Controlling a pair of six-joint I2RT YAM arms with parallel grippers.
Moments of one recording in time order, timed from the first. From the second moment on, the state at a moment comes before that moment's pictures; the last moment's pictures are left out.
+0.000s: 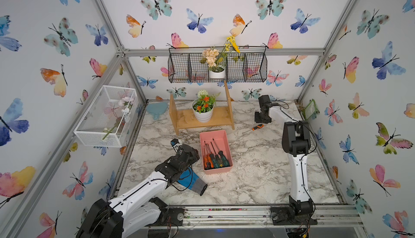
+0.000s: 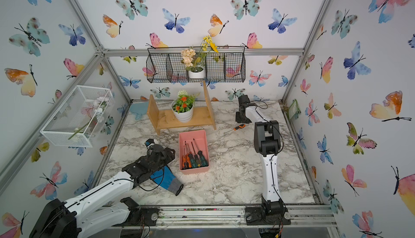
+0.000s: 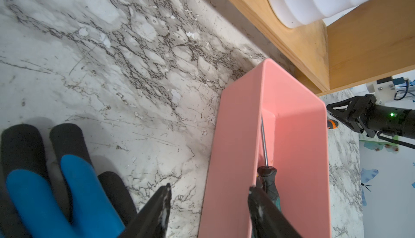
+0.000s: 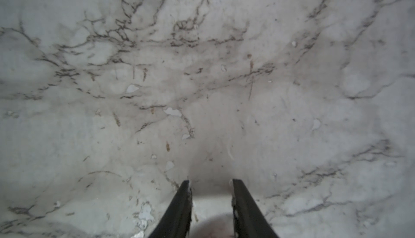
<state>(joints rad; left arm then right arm) -0.60 1.02 0.48 -0.18 -0.20 -1.02 0.19 2.40 1.98 -0.73 0.12 0.20</state>
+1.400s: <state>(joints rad) -0.59 0.99 0.48 -0.20 -0.17 -1.02 0.32 1.81 1.25 -0.63 -0.12 0.07</state>
